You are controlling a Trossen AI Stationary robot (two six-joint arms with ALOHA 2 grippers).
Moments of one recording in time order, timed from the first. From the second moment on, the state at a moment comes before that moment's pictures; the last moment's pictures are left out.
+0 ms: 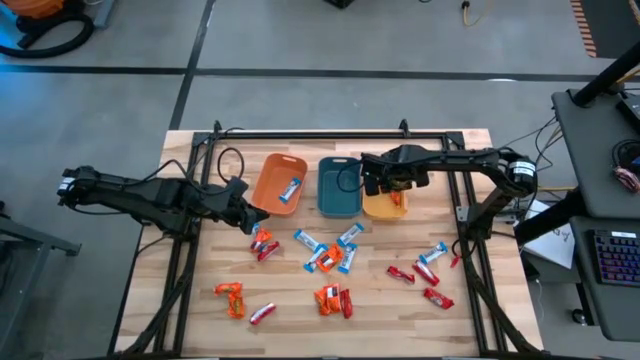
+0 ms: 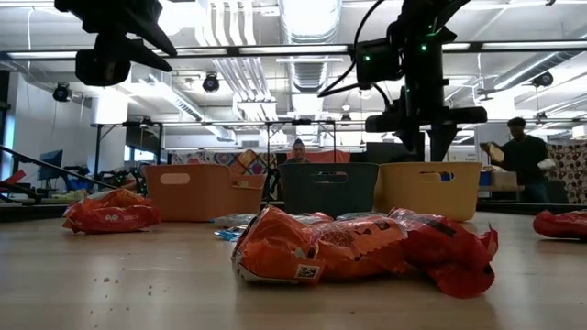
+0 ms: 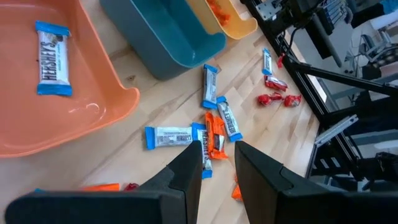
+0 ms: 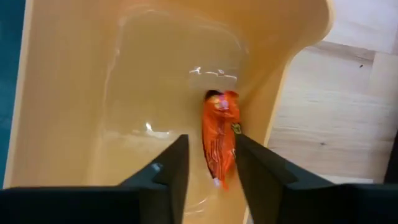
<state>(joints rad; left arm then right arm) -0.15 0.85 0.76 -0.54 -0.21 -1.03 -0.33 1.64 1.17 -1.07 0.21 1.08</state>
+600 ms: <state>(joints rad) -0.32 0.94 0.76 -0.67 0.02 -1.18 -0.27 1.49 1.29 -1.06 0.18 0.93</state>
